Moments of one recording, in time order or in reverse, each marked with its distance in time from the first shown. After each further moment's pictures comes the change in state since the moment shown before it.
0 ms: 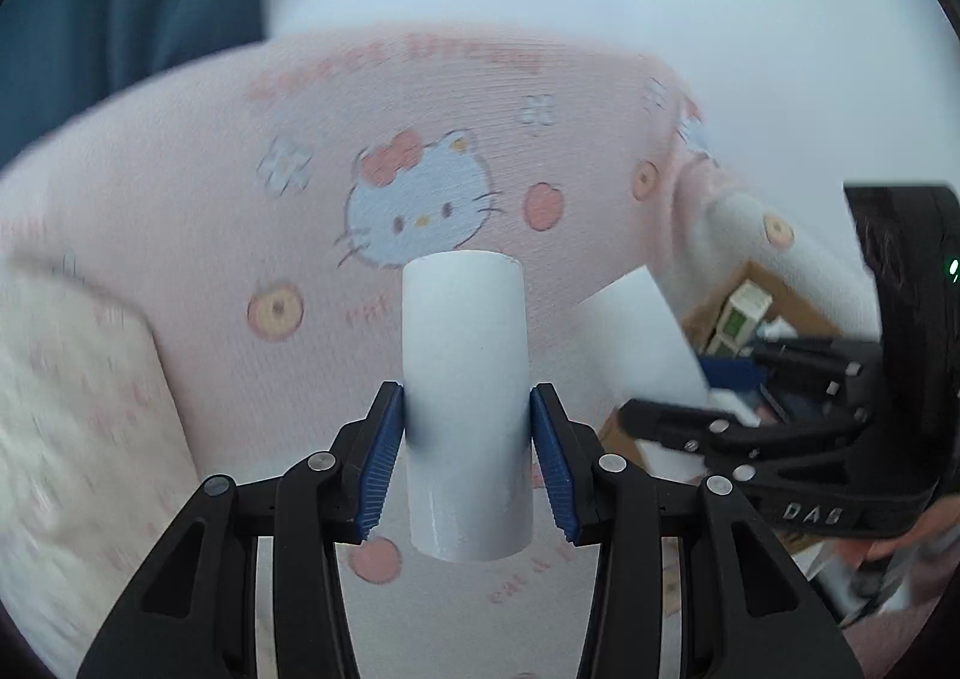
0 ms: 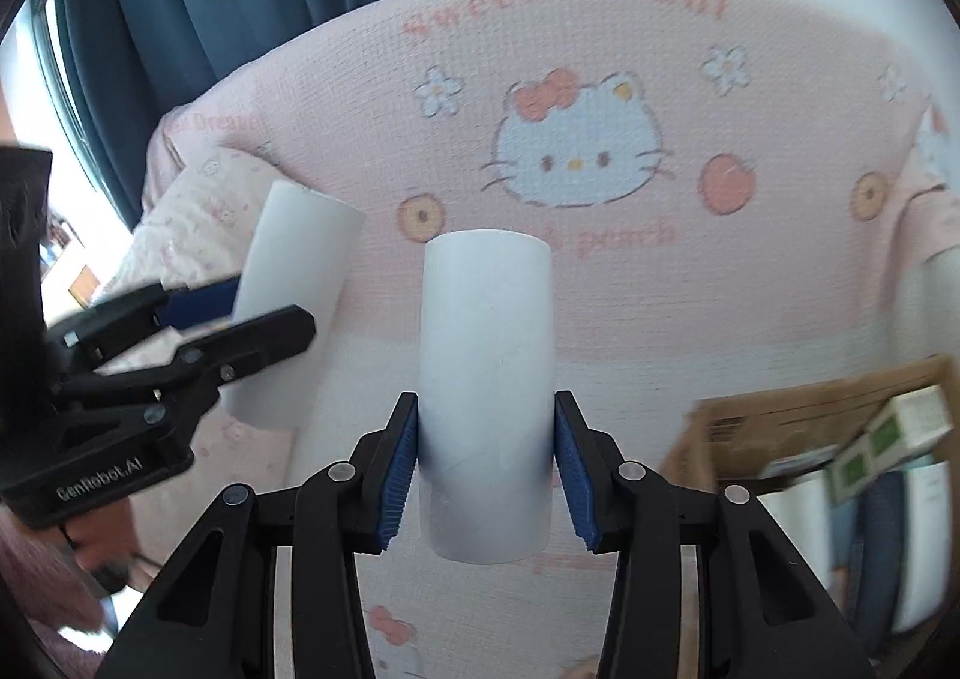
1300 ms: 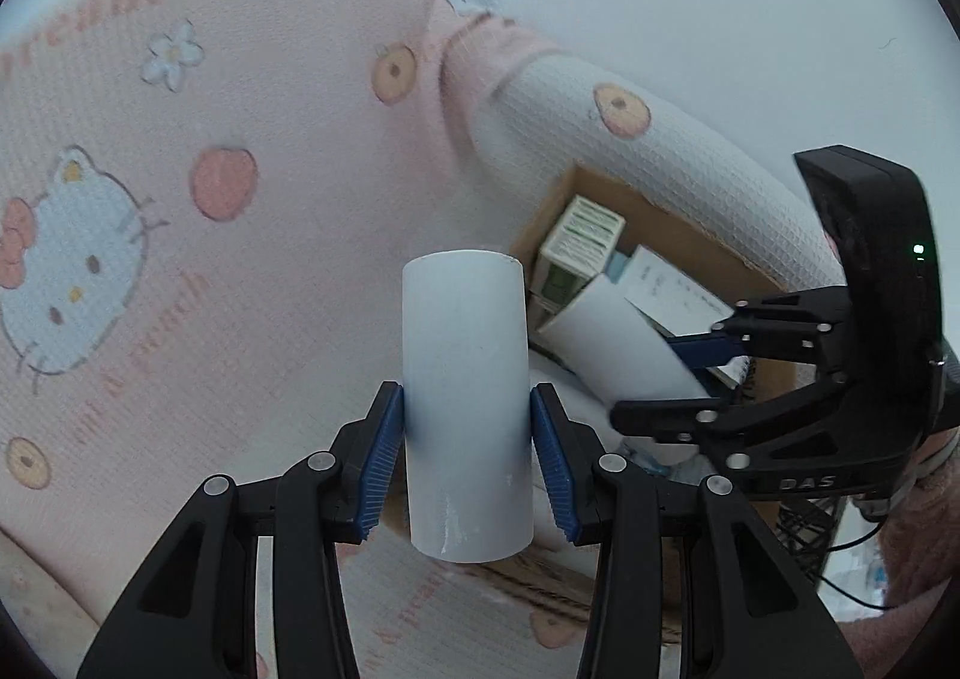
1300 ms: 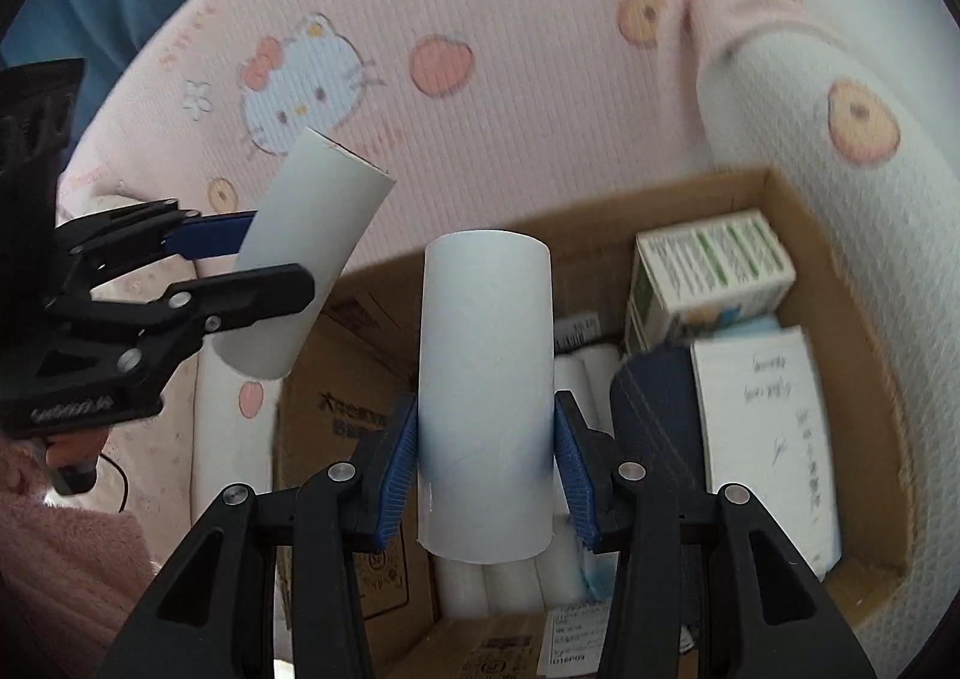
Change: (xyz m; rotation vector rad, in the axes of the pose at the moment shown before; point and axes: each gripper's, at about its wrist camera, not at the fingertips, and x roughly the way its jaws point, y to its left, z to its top) left arm 0.155 -0.161 0.071 0.181 0.321 -0.410; right arm -0.019 -0.214 -0.053 0.285 0.239 -0.070
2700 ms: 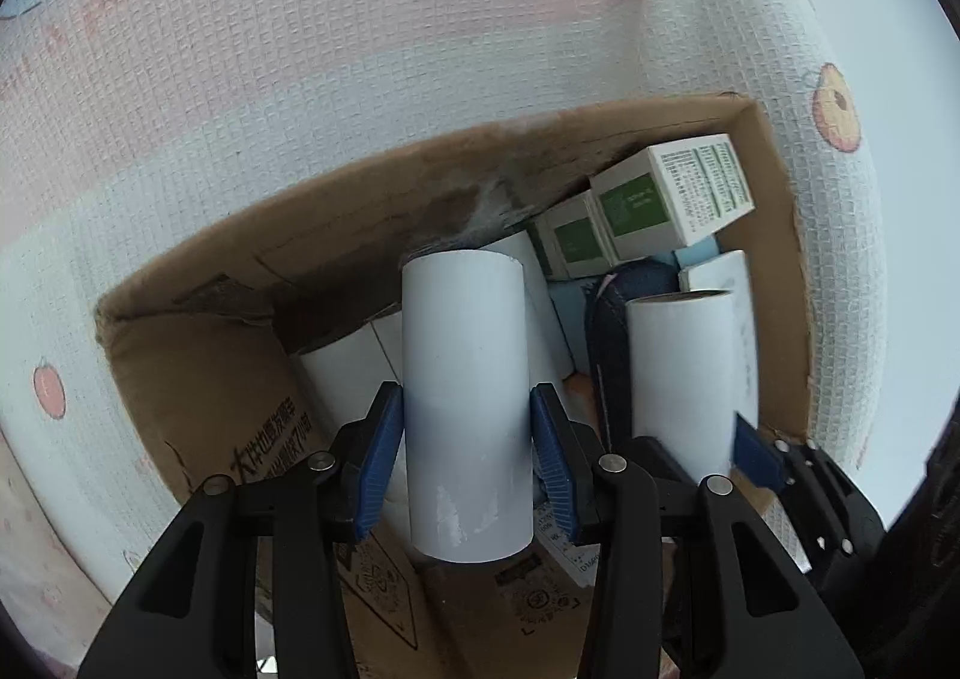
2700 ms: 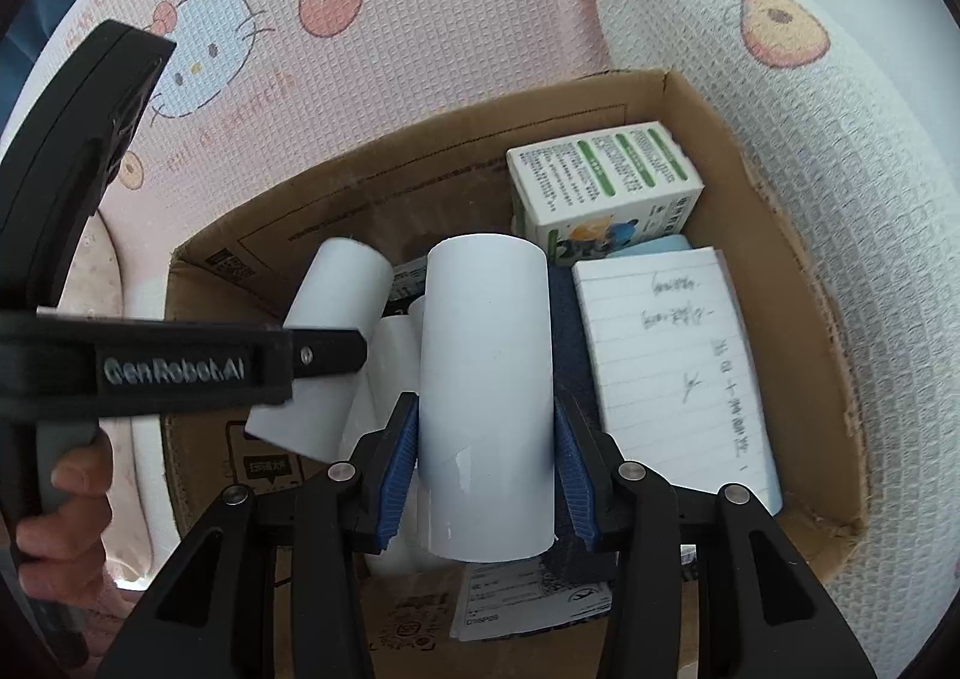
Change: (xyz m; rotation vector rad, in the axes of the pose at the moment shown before) left arm 0.106 0.002 -0.004 -0.679 0.375 0.016; right arm 0.006 -0.033 -0.001 0.017 0.127 -0.189
